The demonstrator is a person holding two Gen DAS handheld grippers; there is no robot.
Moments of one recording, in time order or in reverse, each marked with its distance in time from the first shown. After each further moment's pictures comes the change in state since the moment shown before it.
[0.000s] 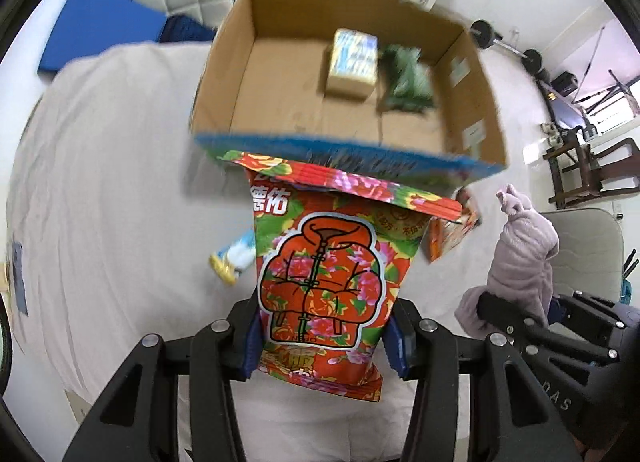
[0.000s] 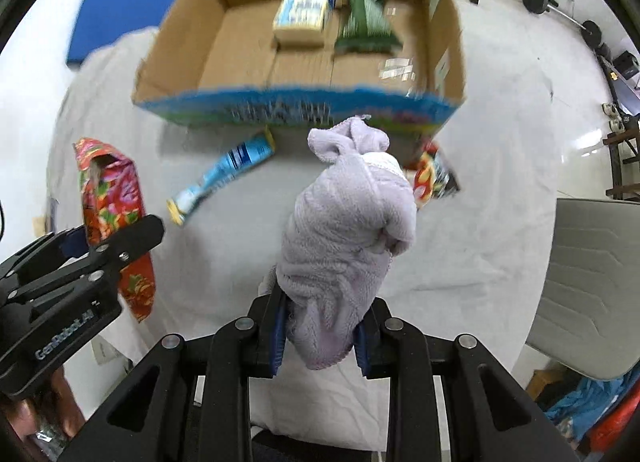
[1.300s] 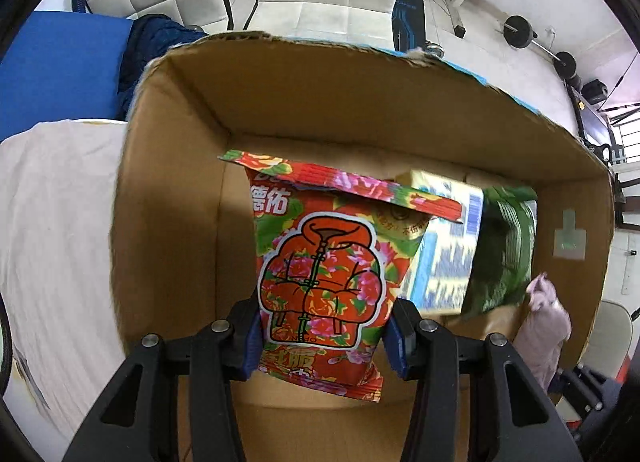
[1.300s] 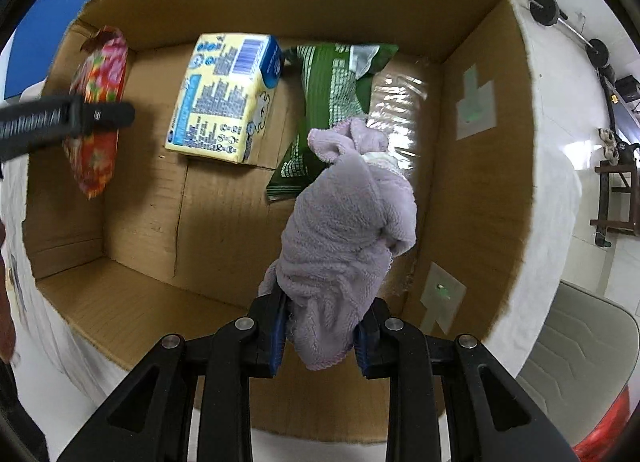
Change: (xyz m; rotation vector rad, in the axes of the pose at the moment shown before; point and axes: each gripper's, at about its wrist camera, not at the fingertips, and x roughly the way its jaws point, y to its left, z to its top) left arm 0.138 0.051 0.257 -0.026 0.135 0.044; right arm 0.130 -0.034 0.196 -0.039 0.147 -0.113
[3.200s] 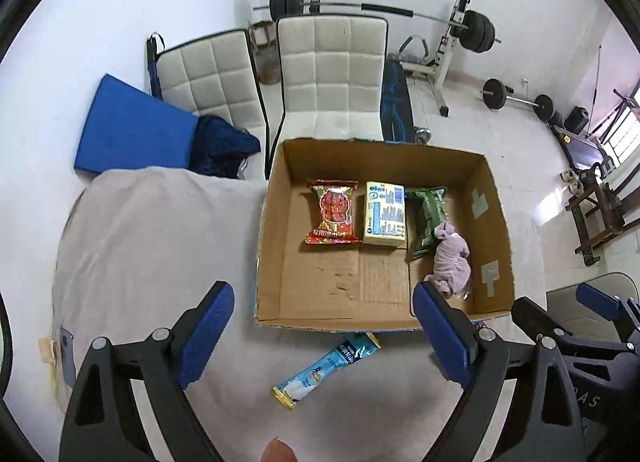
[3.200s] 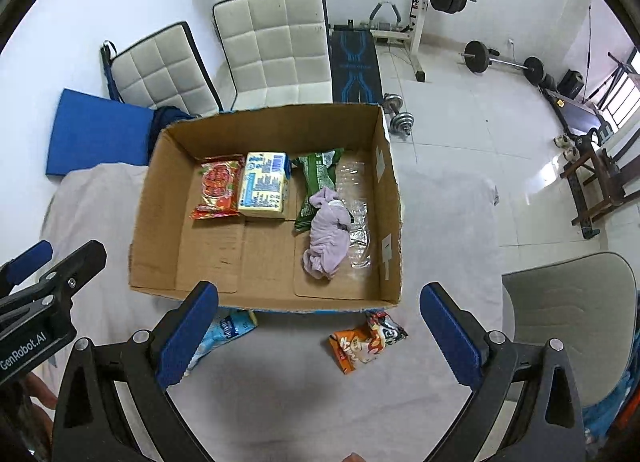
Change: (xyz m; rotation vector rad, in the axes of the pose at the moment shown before) left arm -0.200 -0.015 -0.187 0.069 -0.435 0.113; right arm -0.178 0.014 -0.133 0.179 -0.442 -0.007
